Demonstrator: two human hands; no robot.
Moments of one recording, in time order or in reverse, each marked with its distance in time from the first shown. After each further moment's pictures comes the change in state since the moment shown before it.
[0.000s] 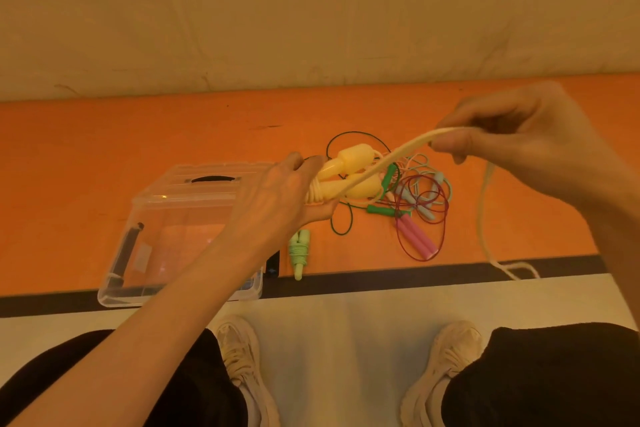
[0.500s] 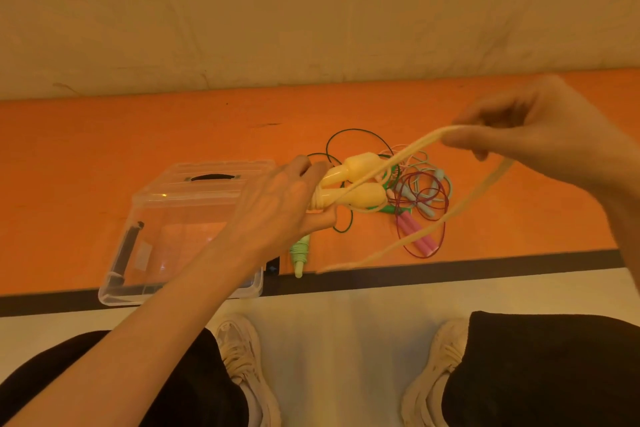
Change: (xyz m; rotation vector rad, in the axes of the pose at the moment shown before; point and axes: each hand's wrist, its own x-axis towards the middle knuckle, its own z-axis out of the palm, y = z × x) left_hand -0.006 0.003 -0.003 0.014 -0.036 0.067; right_hand 0.003 0.009 -0.013 -0.118 -0.015 0.180
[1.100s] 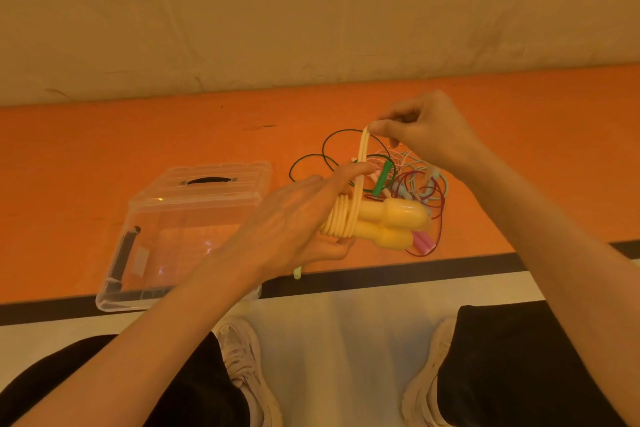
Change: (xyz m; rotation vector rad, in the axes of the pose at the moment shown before) left_hand -0.007 0.019 -0.012 -0.303 -0.098 0.204; right_hand 0.063 0.033 0.064 0.000 0.160 0.134
